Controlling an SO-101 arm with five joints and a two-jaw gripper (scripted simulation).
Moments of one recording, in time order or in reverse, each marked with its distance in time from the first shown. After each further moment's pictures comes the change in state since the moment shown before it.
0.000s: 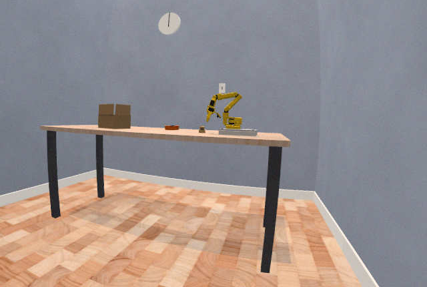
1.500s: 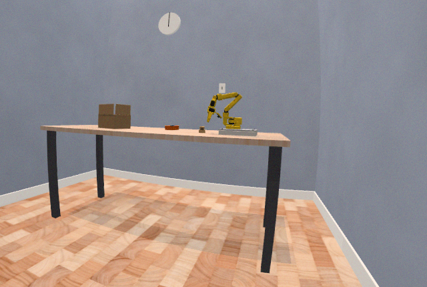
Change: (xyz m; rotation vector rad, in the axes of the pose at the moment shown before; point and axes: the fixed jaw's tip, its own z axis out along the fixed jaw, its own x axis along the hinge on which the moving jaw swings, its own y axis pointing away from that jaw) arm -0.005 -0.002 0.002 0.007 -0.022 -0.019
